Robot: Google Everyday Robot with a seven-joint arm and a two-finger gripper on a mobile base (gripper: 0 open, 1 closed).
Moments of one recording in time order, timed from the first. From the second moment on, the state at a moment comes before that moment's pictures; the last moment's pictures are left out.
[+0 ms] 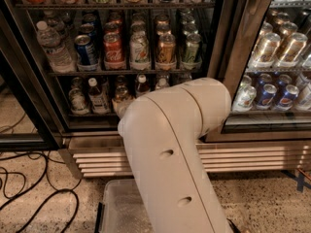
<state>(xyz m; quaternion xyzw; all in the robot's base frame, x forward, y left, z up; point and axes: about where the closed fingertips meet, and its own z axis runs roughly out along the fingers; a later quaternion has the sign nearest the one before) 0.840 0.125 0.587 -0.13 0.79 0.09 0.60</state>
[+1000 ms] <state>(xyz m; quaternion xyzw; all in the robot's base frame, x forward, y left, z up) 0.829 0.118 0.593 -0.10 0.79 0.11 0.59</state>
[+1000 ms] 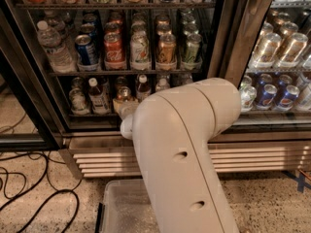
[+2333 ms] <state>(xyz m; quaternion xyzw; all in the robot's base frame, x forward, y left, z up) 0.822 0.106 0.608 -0.07 0.79 0.14 0.59</state>
